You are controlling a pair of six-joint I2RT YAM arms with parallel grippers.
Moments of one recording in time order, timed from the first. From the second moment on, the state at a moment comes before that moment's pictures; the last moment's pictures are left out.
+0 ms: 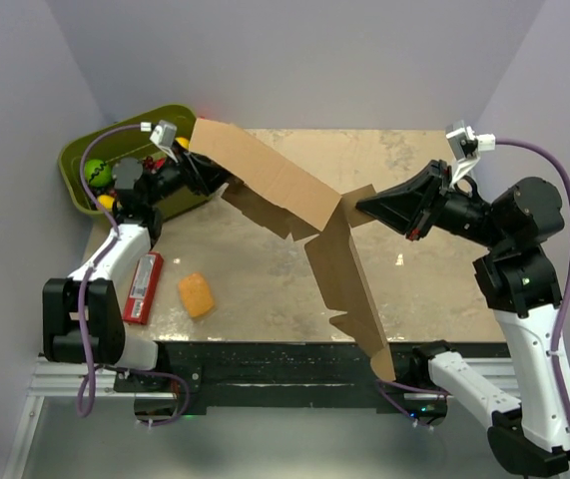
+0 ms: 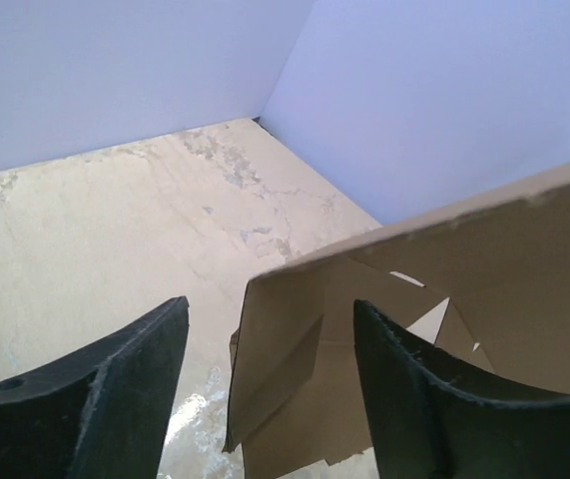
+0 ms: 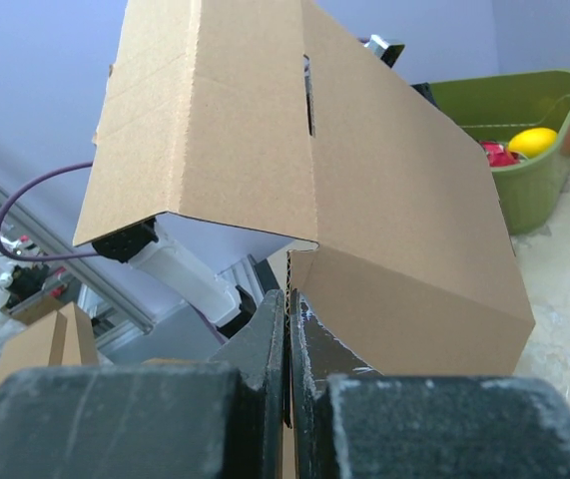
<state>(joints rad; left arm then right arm) -0.02 1.43 0.89 0.70 0.90 -0.59 0.26 0.87 1.36 -0.29 -0.89 0.61</state>
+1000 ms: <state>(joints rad) -0.02 1.29 0.79 0.56 0.87 -0.44 0.26 0.86 1.28 -0.34 -0.72 0.52</state>
